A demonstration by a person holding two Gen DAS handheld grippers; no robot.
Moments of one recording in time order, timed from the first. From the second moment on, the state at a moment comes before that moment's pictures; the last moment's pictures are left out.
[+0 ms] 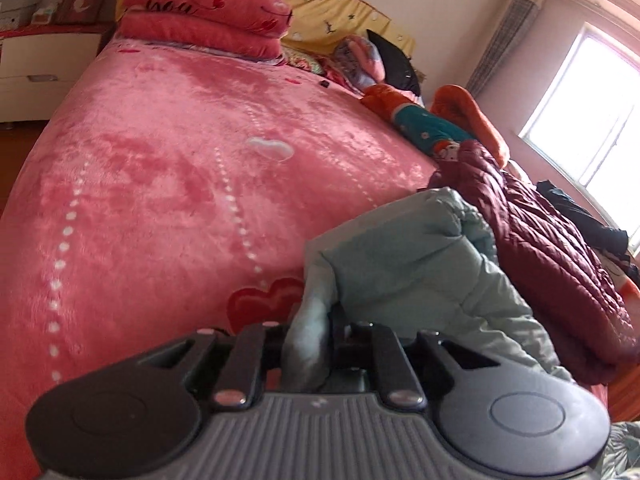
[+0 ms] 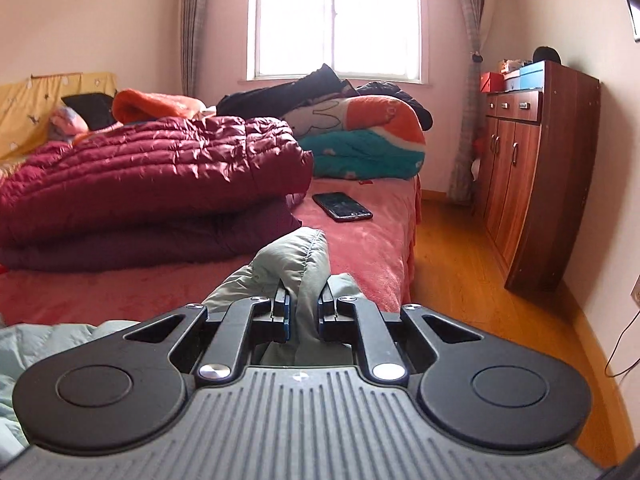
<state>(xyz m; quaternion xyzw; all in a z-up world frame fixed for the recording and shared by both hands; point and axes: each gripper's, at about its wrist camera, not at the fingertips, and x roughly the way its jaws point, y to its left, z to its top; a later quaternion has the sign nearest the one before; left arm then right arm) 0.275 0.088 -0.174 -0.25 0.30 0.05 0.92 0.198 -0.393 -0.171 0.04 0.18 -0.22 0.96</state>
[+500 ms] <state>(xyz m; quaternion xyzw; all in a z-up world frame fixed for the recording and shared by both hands) 0.210 0.071 -0.135 -0.25 0.25 0.06 0.93 0.188 -0.388 -0.169 0.12 0.17 -0.18 0.96</state>
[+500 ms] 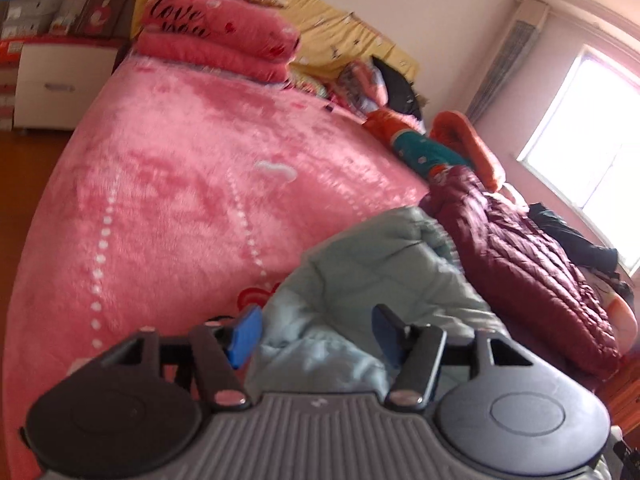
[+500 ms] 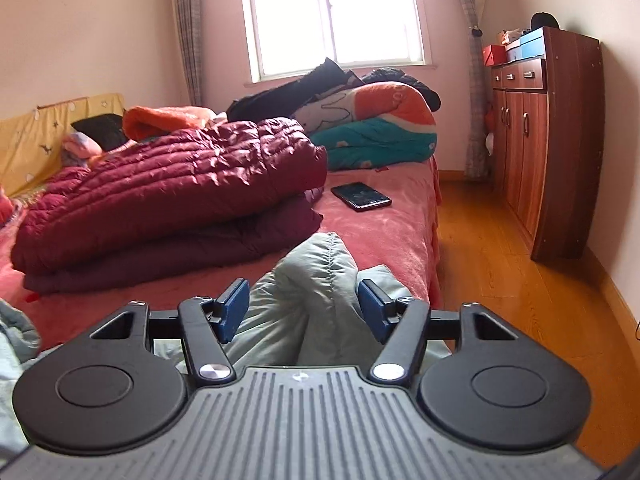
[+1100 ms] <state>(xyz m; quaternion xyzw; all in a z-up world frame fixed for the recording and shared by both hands) 0.090 0.034 -0.088 -0.16 0.25 -0.07 0.95 0.098 -0.371 -0.148 0.19 0.14 -0.12 0.96</state>
